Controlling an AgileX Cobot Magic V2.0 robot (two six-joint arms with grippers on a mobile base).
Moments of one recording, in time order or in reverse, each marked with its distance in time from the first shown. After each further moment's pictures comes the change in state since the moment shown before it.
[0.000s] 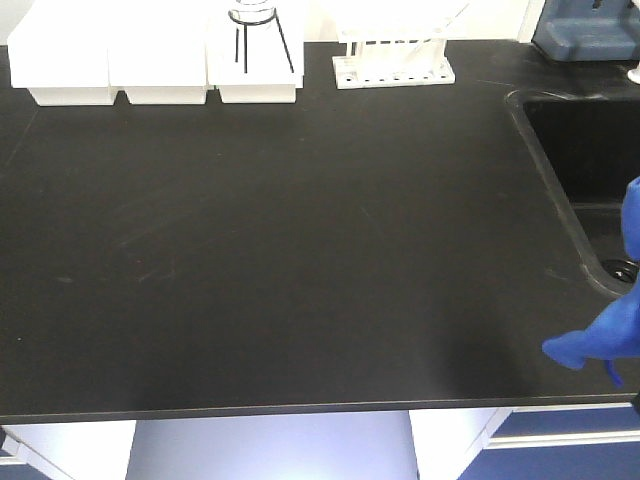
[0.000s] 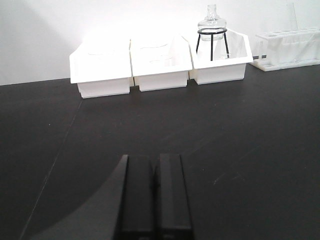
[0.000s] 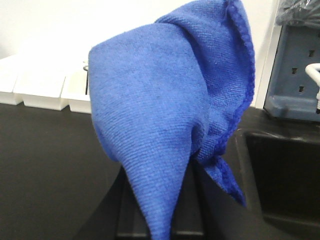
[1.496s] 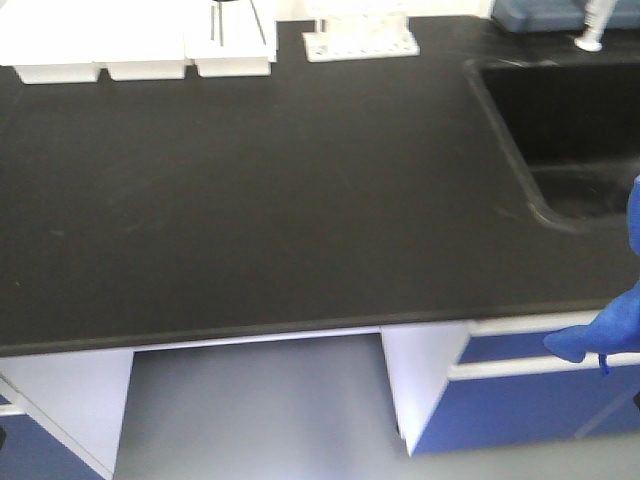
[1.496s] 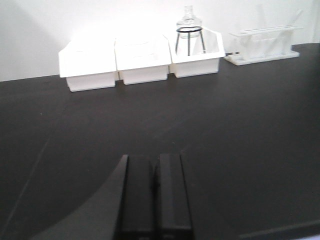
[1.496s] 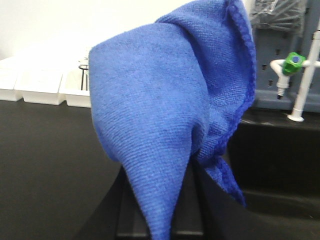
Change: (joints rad) left arm 0.000 0.000 0.000 0.000 0.000 0.000; right arm 0.000 0.000 0.000 0.000 -0.011 -0.001
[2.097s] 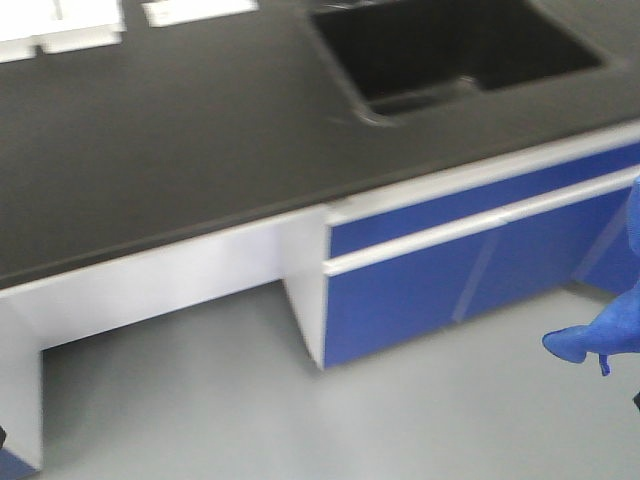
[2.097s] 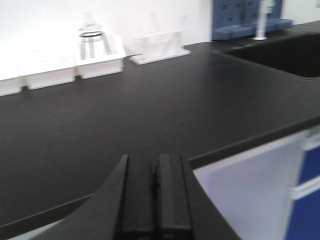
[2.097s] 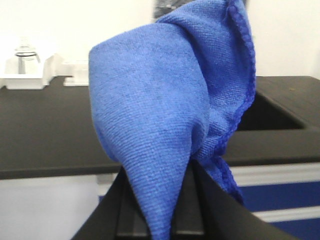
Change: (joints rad) left arm 0.000 0.000 0.000 0.000 0.000 0.000; right arm 0.000 0.000 0.000 0.000 0.000 0.000
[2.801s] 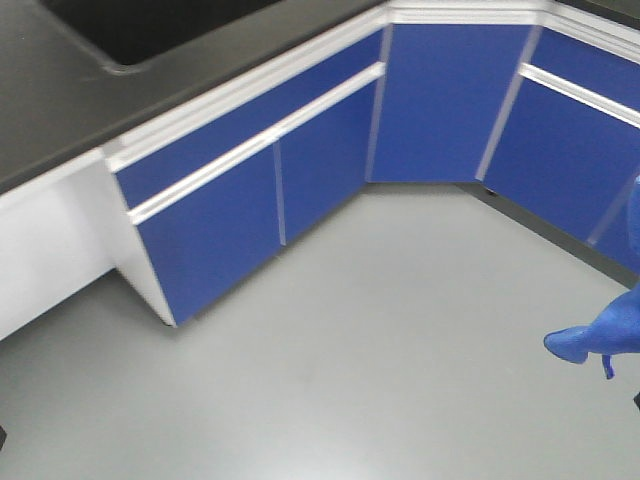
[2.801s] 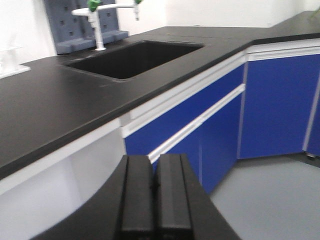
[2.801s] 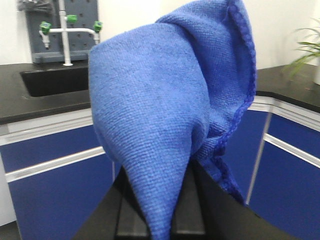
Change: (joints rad) left arm 0.000 0.001 0.000 0.000 0.000 0.000; right arm 0.000 0.000 0.000 0.000 0.000 -0.001
